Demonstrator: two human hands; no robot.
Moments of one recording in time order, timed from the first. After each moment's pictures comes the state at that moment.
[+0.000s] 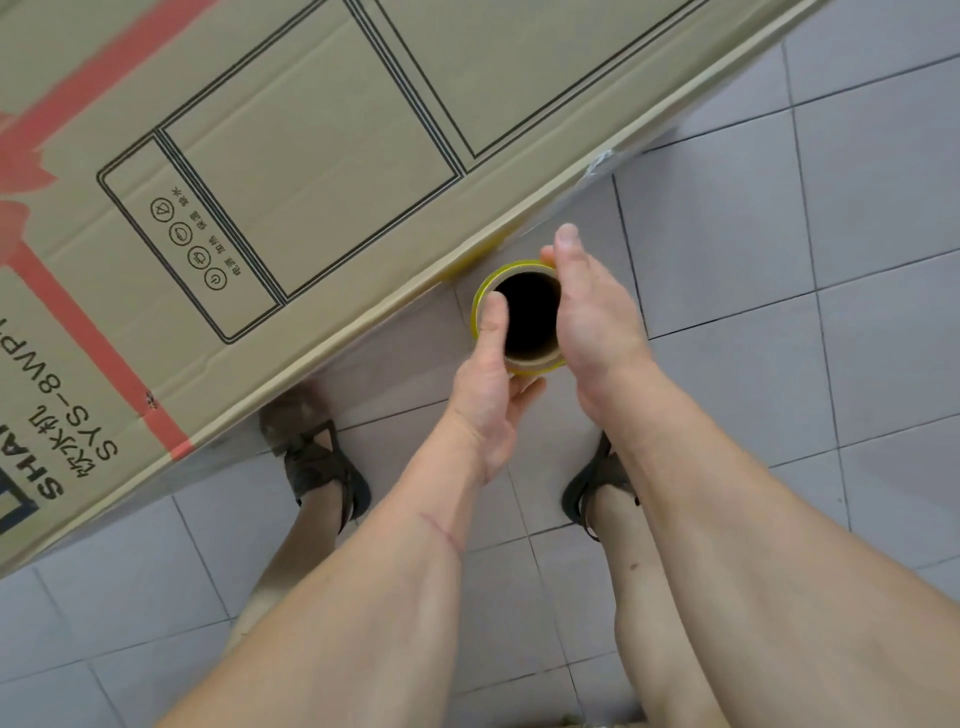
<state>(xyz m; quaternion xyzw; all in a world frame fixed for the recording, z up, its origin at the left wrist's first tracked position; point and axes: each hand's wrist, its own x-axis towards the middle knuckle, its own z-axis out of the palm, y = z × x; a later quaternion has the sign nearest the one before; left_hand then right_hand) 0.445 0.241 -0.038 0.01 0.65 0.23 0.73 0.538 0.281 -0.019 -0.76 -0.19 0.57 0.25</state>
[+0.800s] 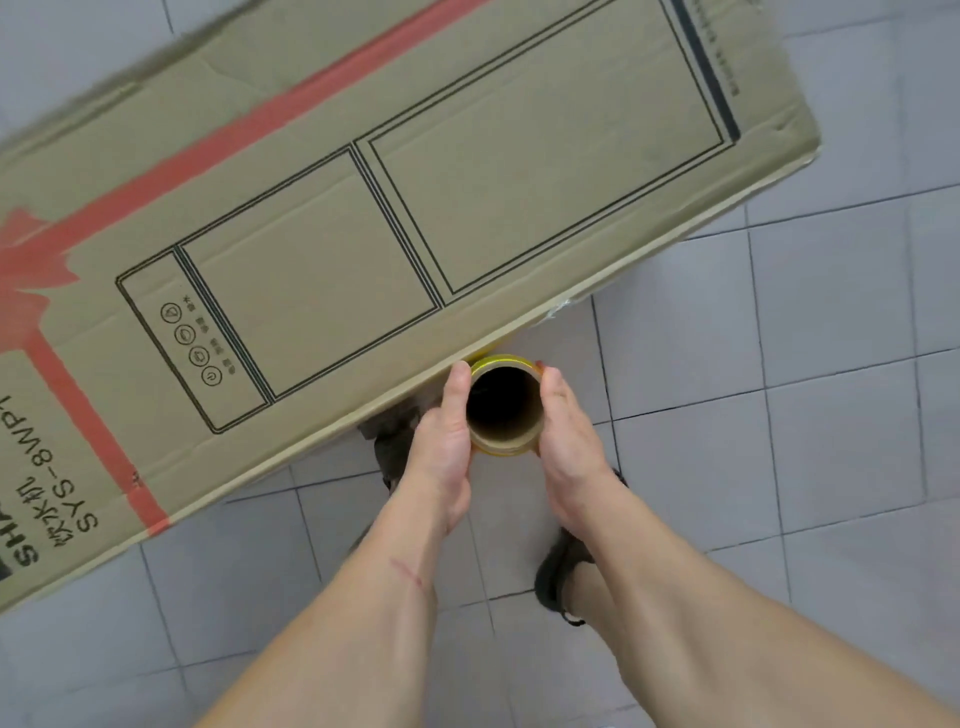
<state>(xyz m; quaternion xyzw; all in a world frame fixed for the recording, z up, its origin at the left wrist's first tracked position) 0.456 0.290 -0.036 0.00 0.70 0.25 0.67 0.561 0.289 -0.023 -0.73 -0.13 0.64 0.20</state>
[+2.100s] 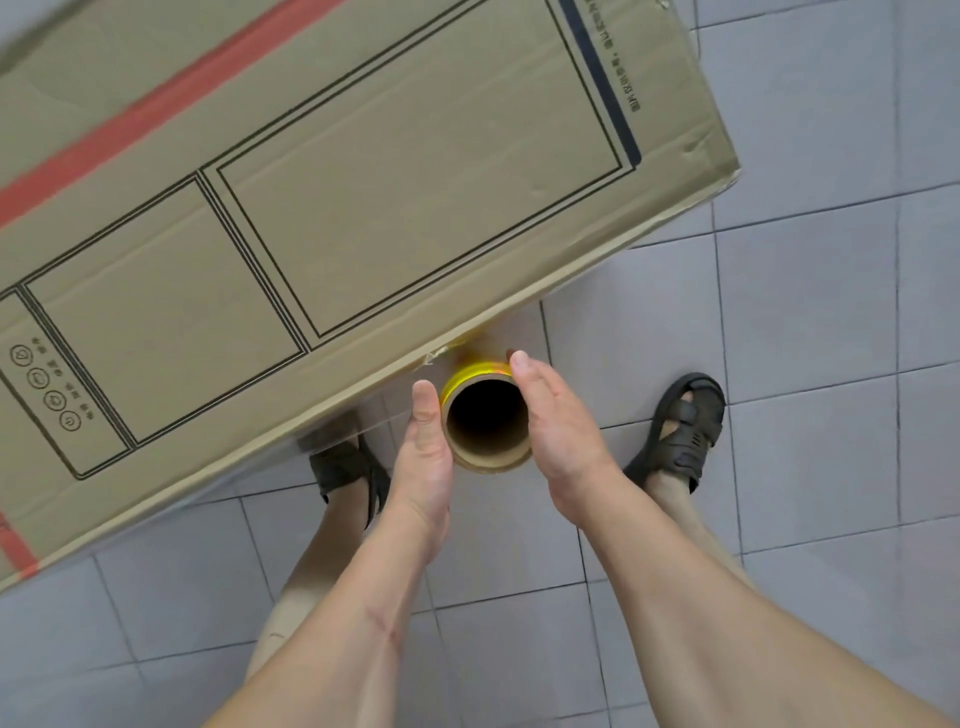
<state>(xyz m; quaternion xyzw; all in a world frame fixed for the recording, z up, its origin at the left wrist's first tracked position) 0.558 0.307 -0.052 0.02 0.73 0.25 0.63 0.676 0.352 -0.025 -0.69 -0.17 0.69 0.15</state>
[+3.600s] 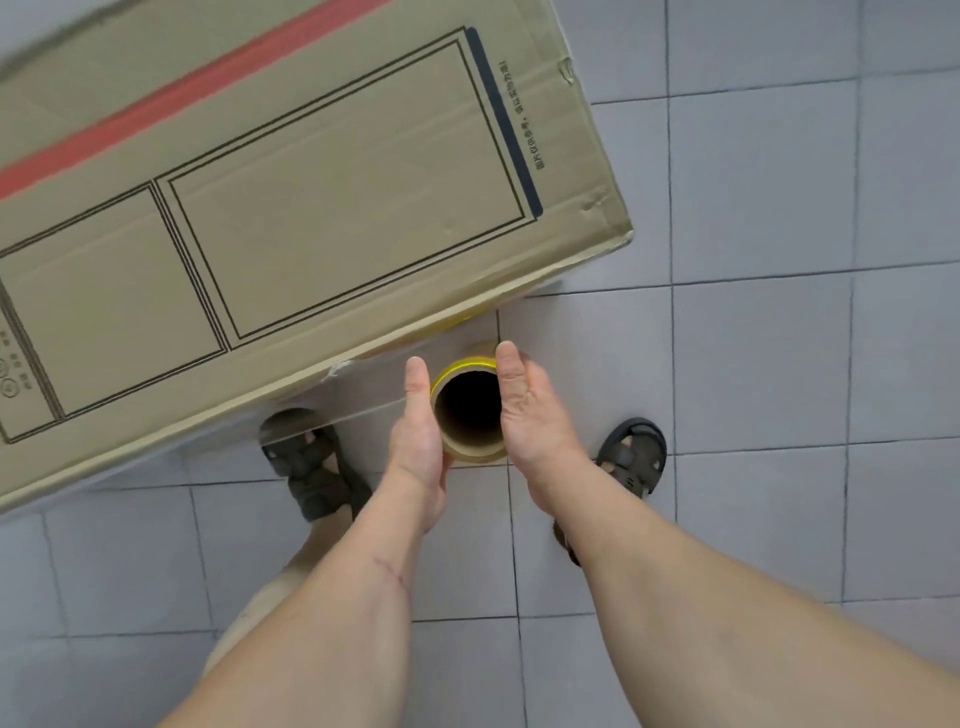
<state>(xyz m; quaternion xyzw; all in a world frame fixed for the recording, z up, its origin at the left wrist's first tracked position) 0.658 0.348 -0.048 -0.08 0.76 0.28 0.58 0.751 0.379 -0.036 -0.71 -0.24 0.65 0.11</state>
